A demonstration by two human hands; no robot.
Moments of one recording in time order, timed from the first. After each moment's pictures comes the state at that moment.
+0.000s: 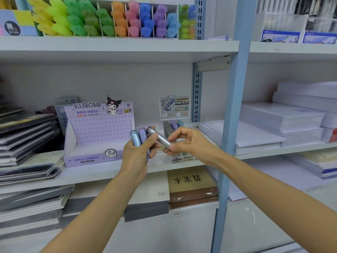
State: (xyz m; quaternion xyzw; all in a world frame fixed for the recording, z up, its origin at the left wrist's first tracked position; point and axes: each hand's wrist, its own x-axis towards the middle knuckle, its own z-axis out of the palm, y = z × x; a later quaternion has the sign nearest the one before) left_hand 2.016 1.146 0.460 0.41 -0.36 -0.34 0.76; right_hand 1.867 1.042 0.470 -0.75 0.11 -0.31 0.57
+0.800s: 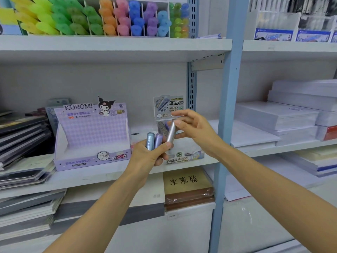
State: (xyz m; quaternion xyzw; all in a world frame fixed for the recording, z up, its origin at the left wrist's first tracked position) left_hand 1.997 1.133 0.457 0.48 -0.46 -0.34 0.66; right_hand 1.853 1.028 0.492 -0.74 0.10 -0.44 0.50
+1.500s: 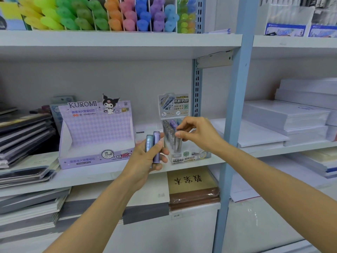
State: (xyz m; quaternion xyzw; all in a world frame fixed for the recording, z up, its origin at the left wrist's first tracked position) left_hand 2.016 1.139 0.449 0.47 -0.46 -0.39 0.64; right_hand 1.865 1.006 0.482 -0.84 0.20 -0.42 0.29
